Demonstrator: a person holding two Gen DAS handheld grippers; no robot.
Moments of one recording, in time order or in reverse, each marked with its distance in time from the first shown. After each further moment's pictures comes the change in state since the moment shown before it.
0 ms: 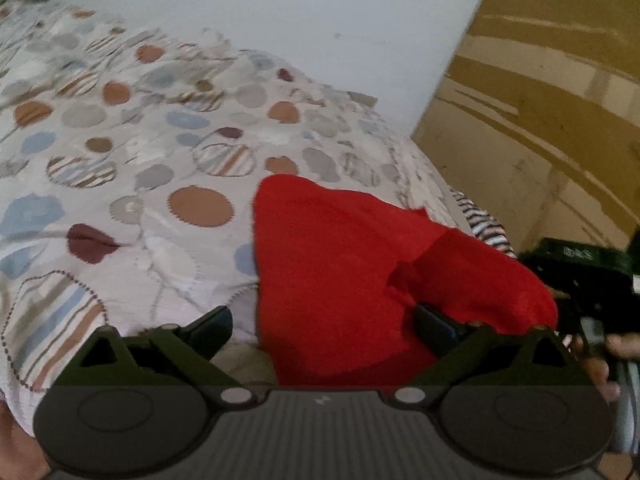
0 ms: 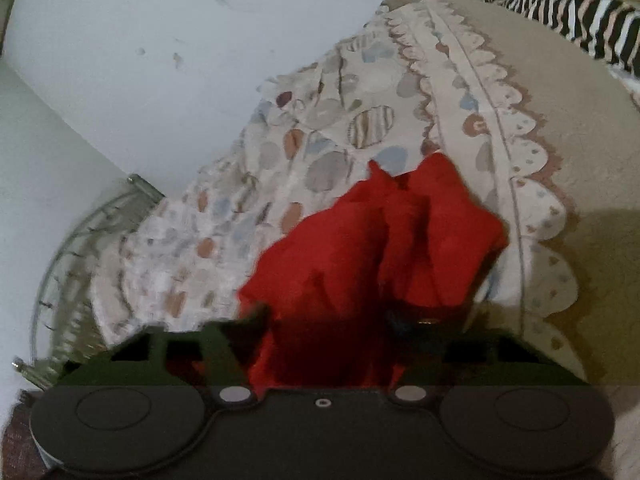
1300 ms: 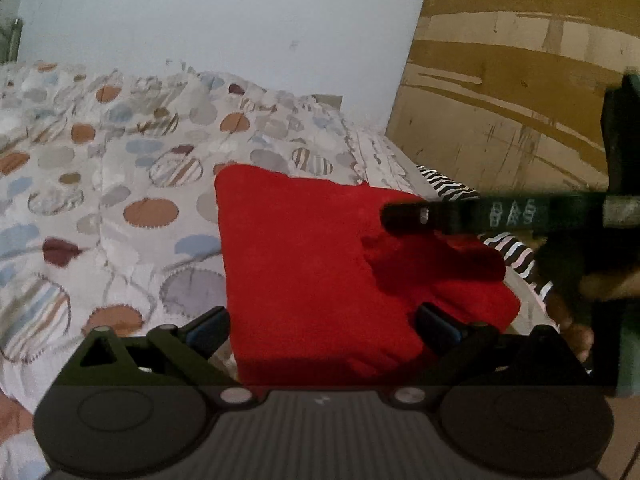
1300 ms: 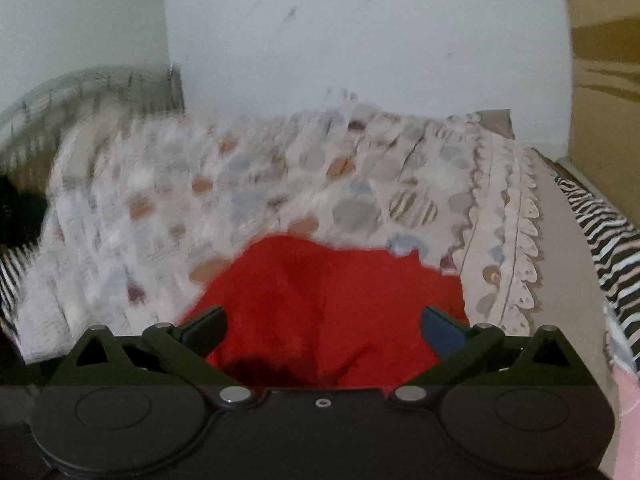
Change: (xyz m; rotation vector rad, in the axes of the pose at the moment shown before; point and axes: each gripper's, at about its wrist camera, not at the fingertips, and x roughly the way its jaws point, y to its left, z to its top) left arm -0.018 -0.068 -0.032 0.129 -0.024 0.021; right arm -0.017 0.077 -0.027 -0.695 -0.053 -0.194
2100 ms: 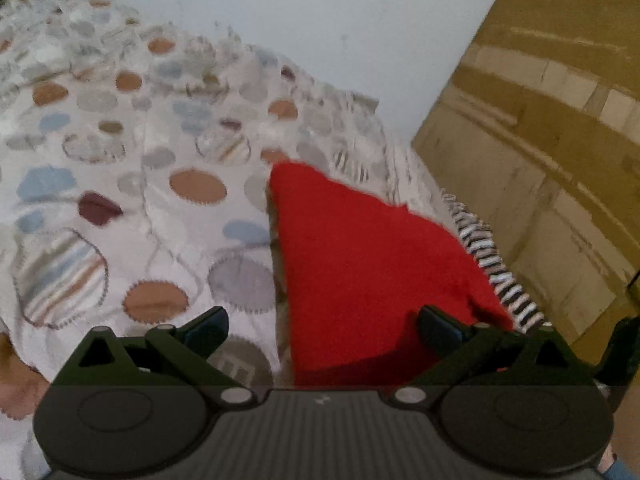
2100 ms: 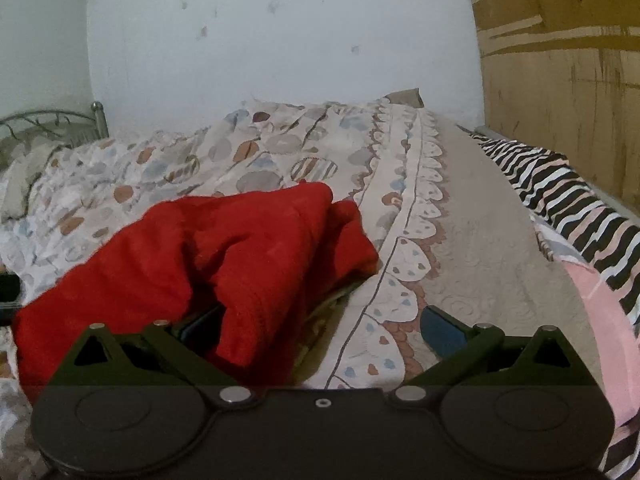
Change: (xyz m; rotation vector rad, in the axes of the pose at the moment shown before) left arm -0.006 0.056 0.014 -0.218 0.034 -0.028; right arm -0.010 -0.049 -0.094 0.224 -0.095 -0.152
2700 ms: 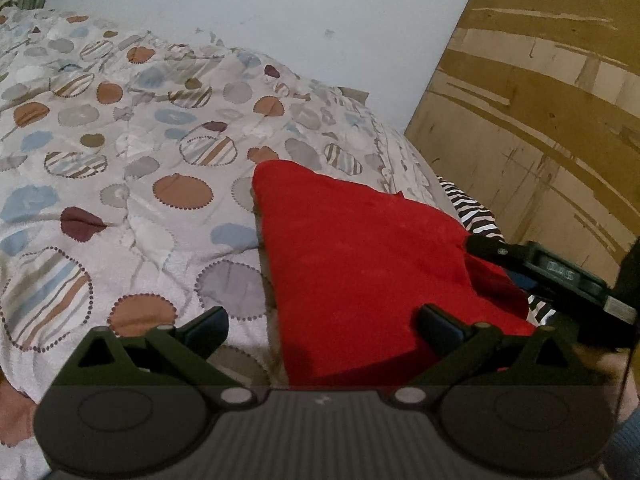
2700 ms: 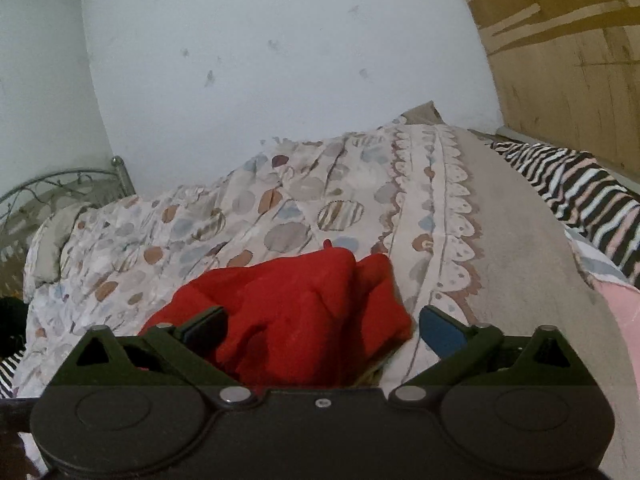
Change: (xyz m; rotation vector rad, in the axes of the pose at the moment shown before) left arm 0.013 -0.010 -0.003 0.078 -0.004 0.013; right arm 0.016 -0.009 0.042 0.113 -0.068 0.118
